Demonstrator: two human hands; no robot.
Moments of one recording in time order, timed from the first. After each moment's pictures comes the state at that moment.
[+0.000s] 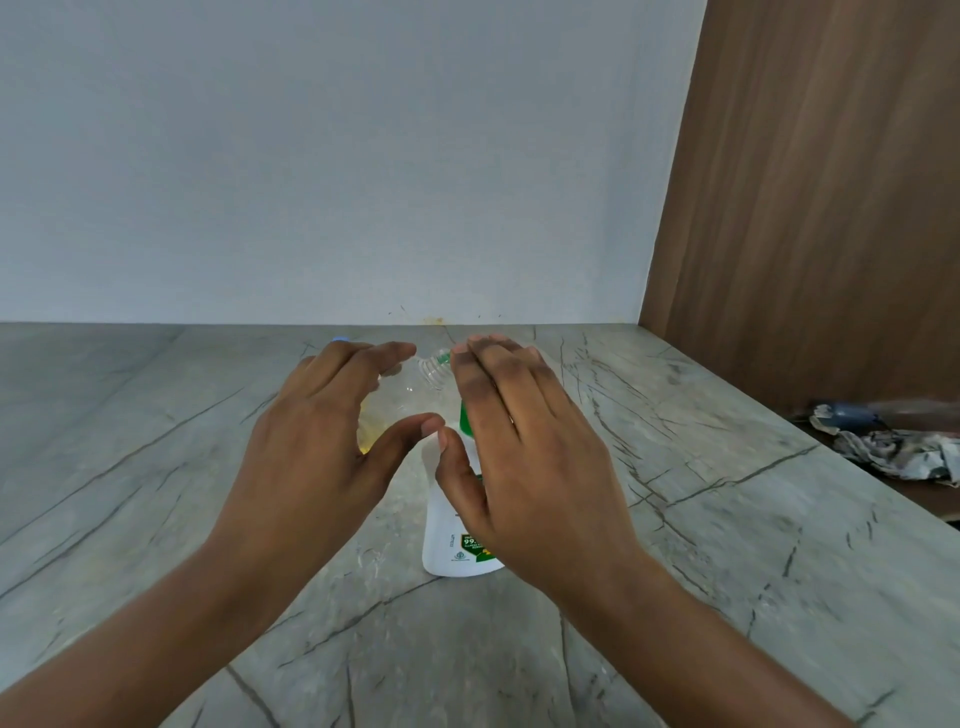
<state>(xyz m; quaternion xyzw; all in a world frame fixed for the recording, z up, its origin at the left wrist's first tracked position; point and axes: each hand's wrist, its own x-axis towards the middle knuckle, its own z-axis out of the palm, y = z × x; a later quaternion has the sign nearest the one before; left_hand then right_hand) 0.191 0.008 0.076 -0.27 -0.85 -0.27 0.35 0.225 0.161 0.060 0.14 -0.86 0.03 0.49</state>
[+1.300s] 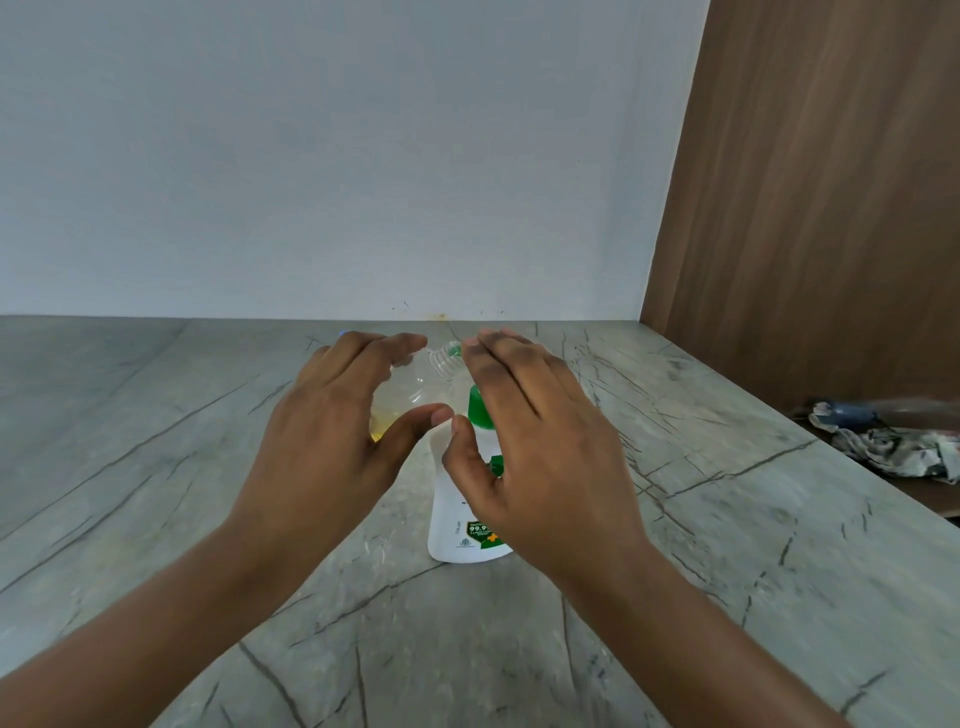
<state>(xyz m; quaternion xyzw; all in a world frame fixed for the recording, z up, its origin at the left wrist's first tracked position) 0.189 0.006 0.072 -0.29 -0.85 -0.27 0.35 0.231 0.159 0.063 0.13 -0.83 0.08 0.53</state>
